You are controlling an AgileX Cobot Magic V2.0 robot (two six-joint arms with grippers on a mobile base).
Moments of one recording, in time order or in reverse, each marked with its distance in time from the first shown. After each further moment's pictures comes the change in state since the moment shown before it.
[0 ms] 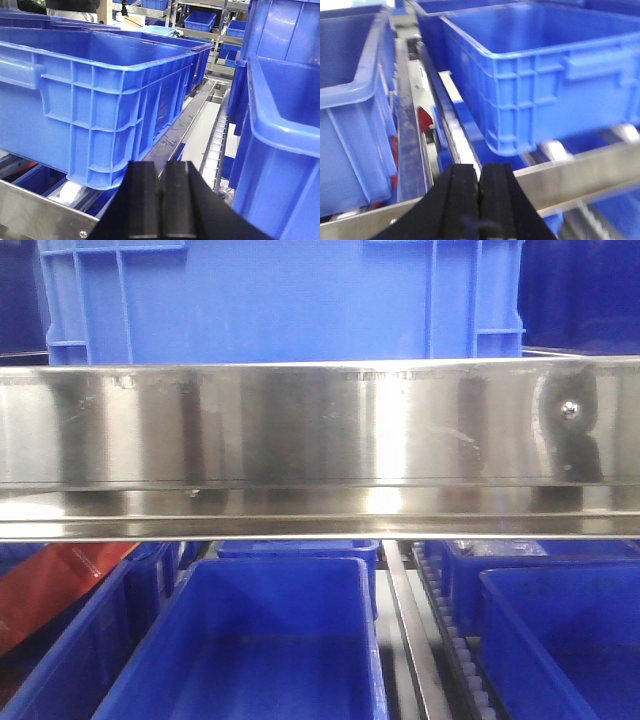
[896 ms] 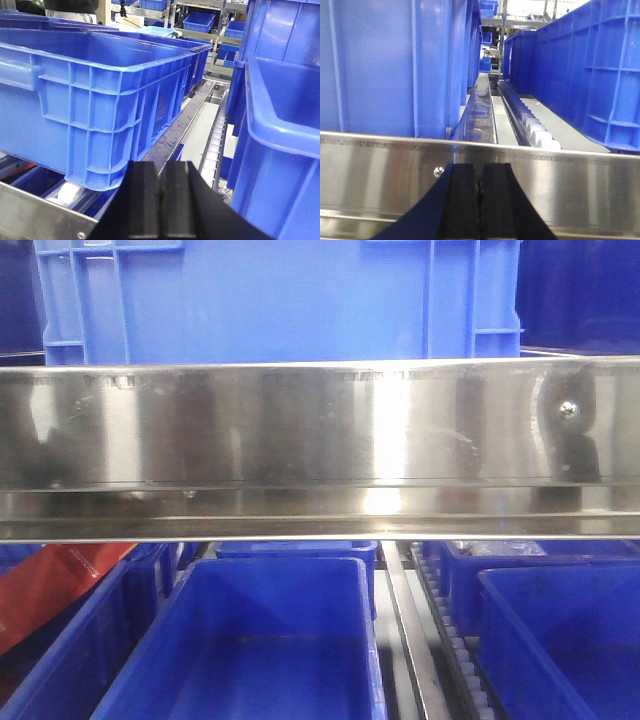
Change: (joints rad) left arm 0.399 -0.291 0.831 -0.223 -0.791 0.131; right arm 0.000 -0.002 0.000 0.000 -0.004 0.000
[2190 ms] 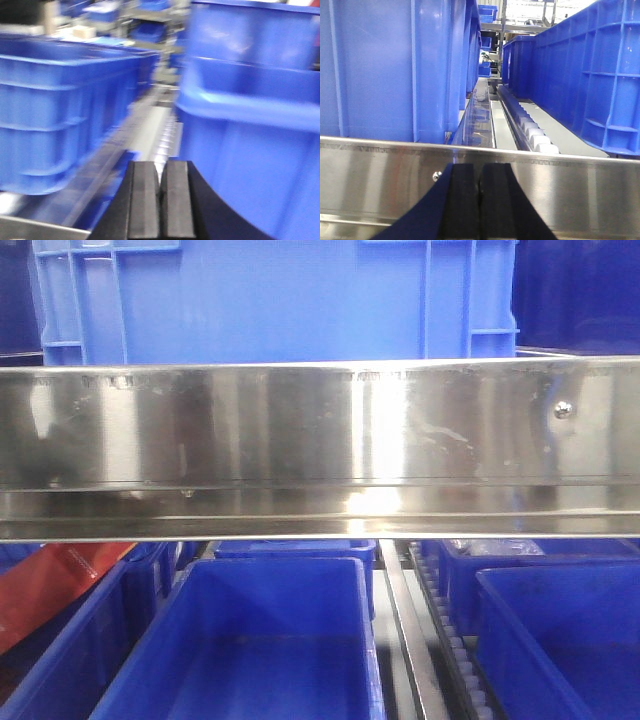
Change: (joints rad) left arm 0.000 -0.002 0.004 0.000 -0.017 0.000; right arm -0.247 -0.139 0.172 0.020 -0.112 0.000
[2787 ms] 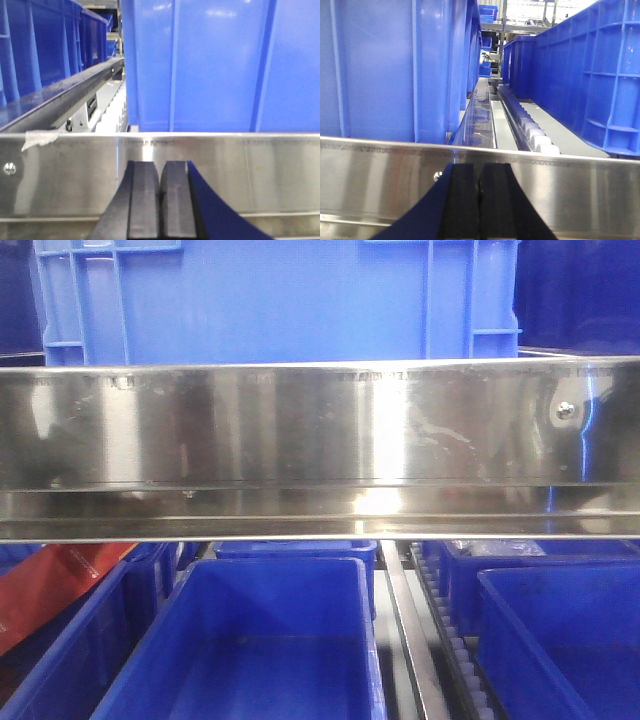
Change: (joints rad) left arm 0.000 0.000 0.000 0.000 0.000 0.000; right arm -0.144 -0.199 0.392 0.082 -0.182 0.000
